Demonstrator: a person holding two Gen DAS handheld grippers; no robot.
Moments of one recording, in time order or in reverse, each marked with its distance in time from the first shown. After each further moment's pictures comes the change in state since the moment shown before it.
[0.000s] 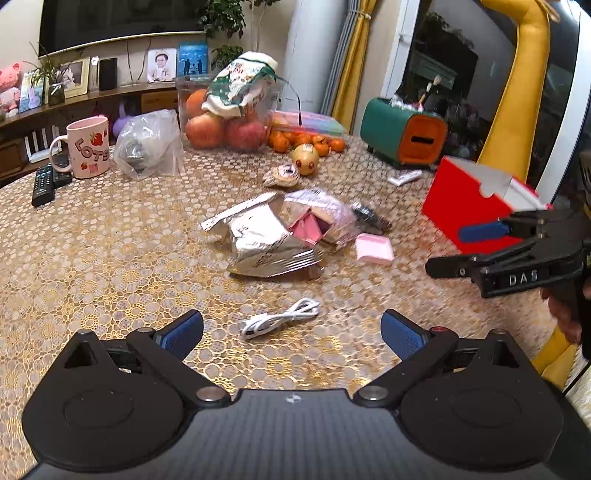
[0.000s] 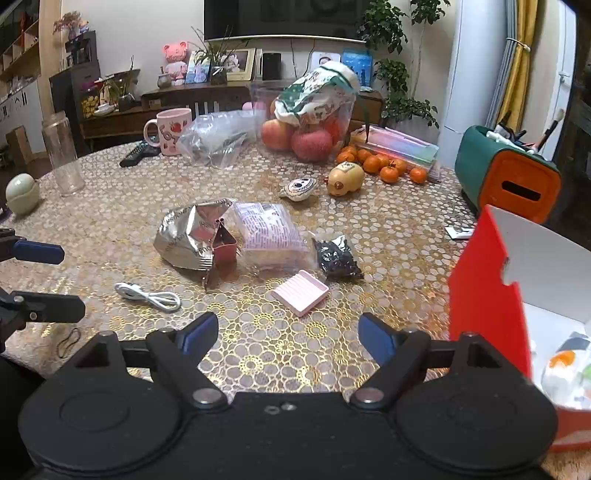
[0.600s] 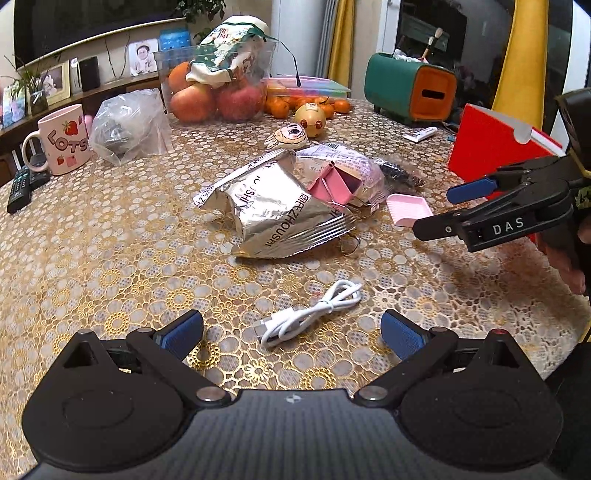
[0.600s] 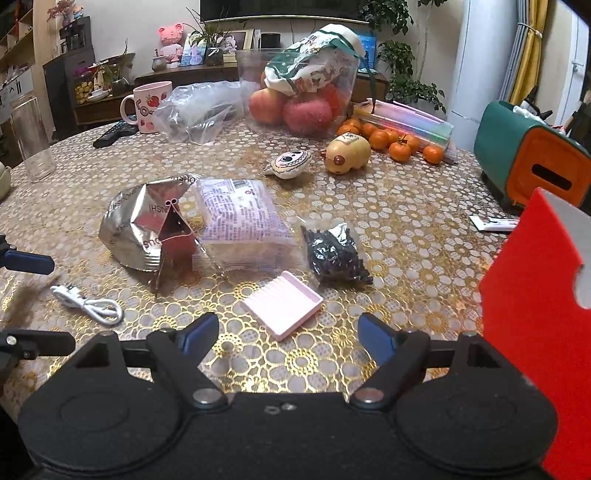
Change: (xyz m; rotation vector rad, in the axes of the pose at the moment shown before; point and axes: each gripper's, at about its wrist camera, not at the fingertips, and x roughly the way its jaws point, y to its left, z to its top) left arm 0.065 0.011 -0.008 0.099 0.063 0.028; right arm 0.078 -0.018 0.003 -0.002 0.043 0.007
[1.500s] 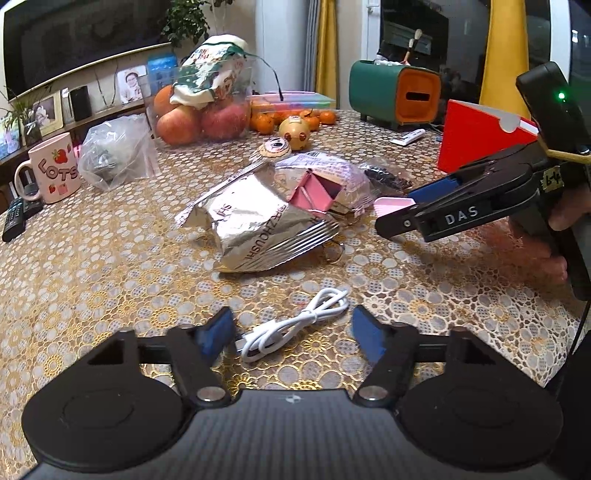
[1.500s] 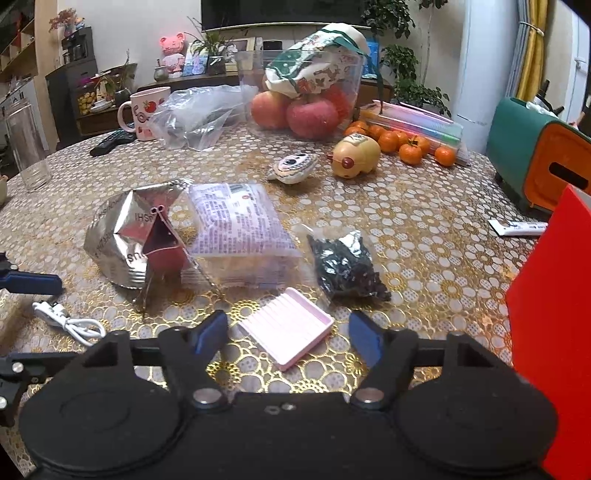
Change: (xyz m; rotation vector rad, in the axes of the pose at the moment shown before) left arm 0.003 -0.015 -0.004 0.071 -0.066 0.000; right arm 0.021 0.001 0.003 0.007 -0.038 0.034
